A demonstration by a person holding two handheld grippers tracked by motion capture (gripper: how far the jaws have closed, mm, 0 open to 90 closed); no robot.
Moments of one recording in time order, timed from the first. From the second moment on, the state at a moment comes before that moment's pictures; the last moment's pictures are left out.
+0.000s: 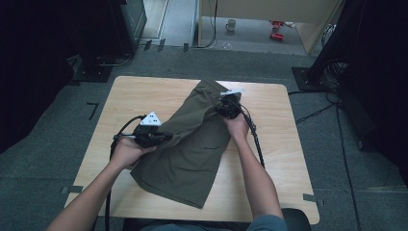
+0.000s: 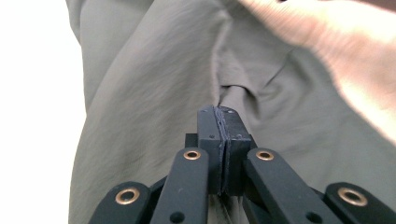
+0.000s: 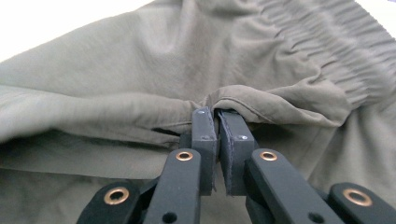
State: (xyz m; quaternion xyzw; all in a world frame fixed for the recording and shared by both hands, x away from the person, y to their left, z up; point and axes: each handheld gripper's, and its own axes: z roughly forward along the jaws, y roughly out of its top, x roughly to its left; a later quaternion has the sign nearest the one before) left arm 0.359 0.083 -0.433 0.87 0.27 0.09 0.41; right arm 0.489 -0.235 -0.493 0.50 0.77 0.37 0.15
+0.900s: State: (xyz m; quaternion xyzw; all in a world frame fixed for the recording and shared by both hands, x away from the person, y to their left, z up) left arm 0.300 -0.023 -0.385 0.86 0.19 0.03 0.48; right arm 0.475 -0.262 -0.459 0.49 0.77 0.35 0.19
